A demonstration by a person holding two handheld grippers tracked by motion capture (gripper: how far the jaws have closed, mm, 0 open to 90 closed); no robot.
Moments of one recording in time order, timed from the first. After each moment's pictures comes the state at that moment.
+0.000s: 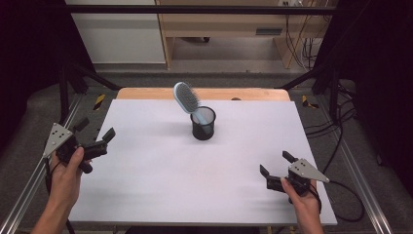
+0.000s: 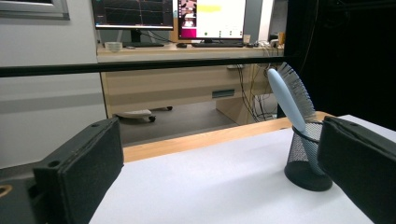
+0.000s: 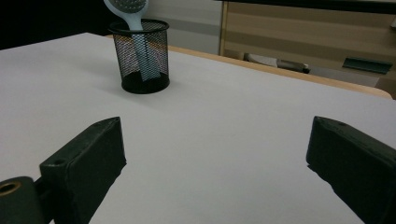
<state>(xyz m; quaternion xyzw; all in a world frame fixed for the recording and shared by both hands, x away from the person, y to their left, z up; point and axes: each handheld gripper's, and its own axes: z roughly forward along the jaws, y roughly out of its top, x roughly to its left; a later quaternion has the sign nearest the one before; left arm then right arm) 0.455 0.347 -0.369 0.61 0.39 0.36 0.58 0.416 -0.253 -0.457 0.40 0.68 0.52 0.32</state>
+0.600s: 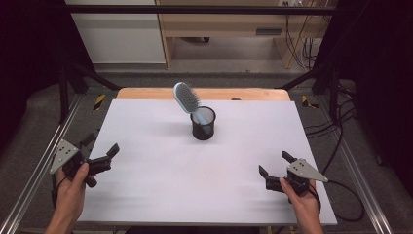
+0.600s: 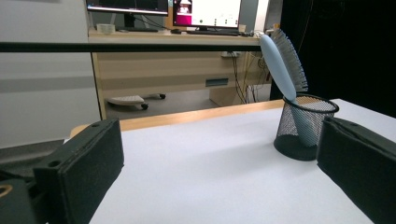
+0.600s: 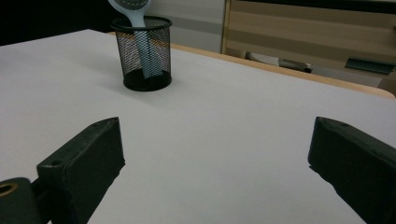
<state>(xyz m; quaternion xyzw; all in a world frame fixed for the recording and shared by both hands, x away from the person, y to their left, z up) 0.439 0.346 -0.413 0.62 0.40 0.34 0.58 0.417 -0.250 -0.458 0.39 0.69 0.52 0.32</state>
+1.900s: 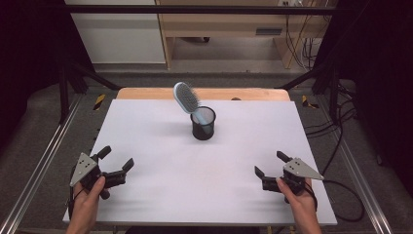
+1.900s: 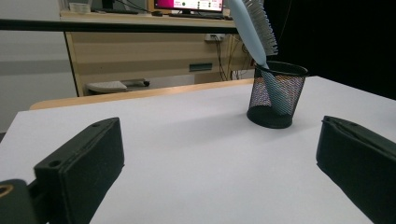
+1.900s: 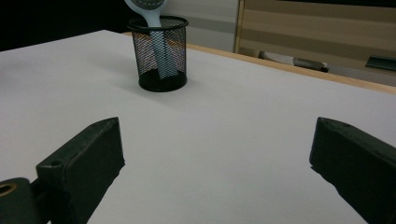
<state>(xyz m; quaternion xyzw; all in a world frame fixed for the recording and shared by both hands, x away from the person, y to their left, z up) 0.424 0.316 -0.449 0.64 0.39 0.31 0.58 0.421 -0.243 -0.459 0.38 0.70 0.53 0.30</state>
